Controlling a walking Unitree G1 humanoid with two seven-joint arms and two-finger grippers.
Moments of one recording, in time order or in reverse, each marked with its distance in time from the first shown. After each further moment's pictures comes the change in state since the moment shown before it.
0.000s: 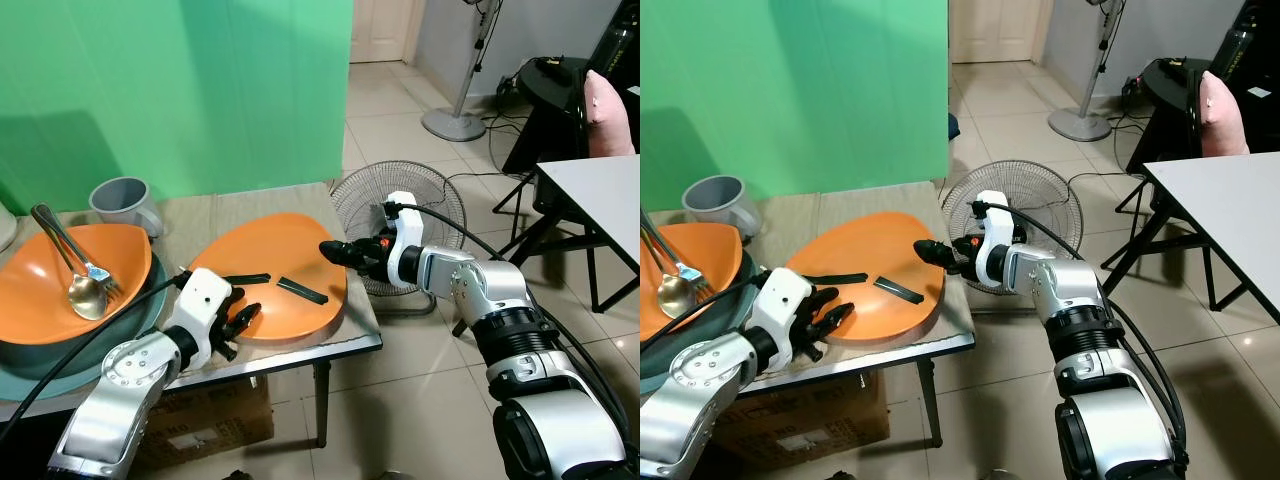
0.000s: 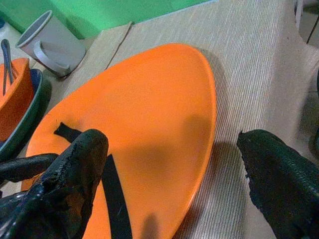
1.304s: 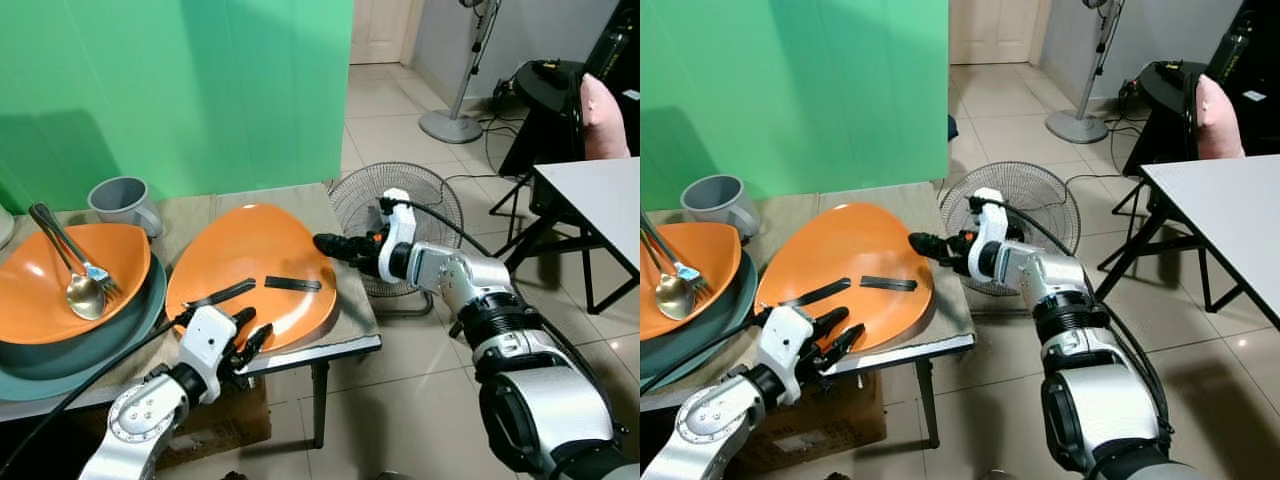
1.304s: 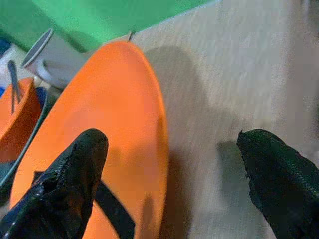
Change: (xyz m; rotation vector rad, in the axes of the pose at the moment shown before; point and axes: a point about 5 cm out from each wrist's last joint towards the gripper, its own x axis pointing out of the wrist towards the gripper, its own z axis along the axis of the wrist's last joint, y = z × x) left arm -0.009 -0.035 -0.024 -0.006 -0.121 -0.014; right arm 0.017 0.000 -0.002 0.107 -0.008 0.039
